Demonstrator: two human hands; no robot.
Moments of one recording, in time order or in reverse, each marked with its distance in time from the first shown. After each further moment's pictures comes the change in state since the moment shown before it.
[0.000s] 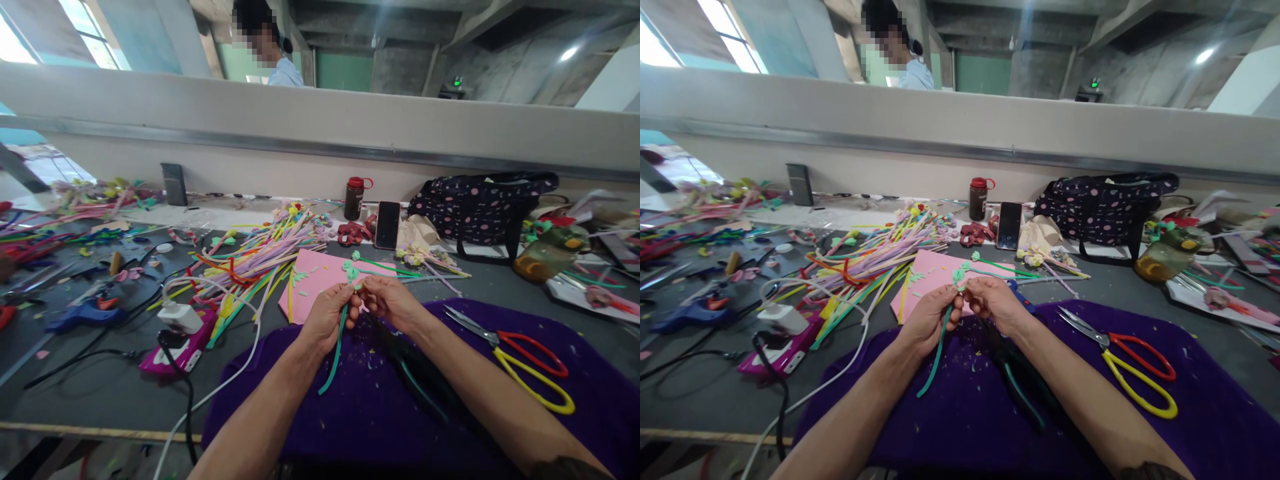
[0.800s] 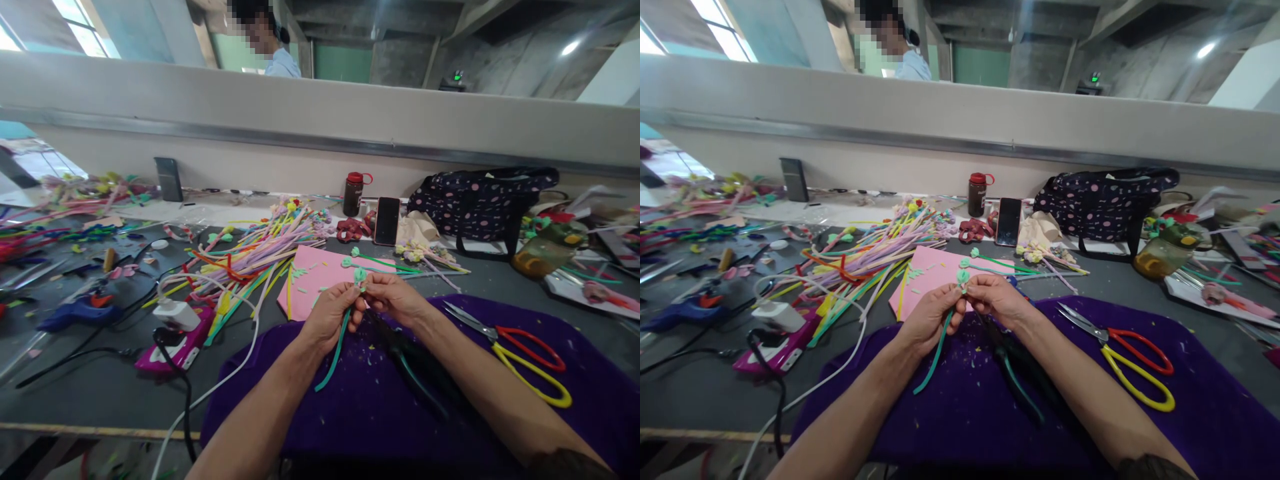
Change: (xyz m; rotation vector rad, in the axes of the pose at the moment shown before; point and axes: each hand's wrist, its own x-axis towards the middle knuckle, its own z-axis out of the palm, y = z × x) left_hand -0.004 0.002 0.004 0.035 -0.097 -0.039; right_hand 0.000 0.000 -0.010 0.004 -0.107 0.015
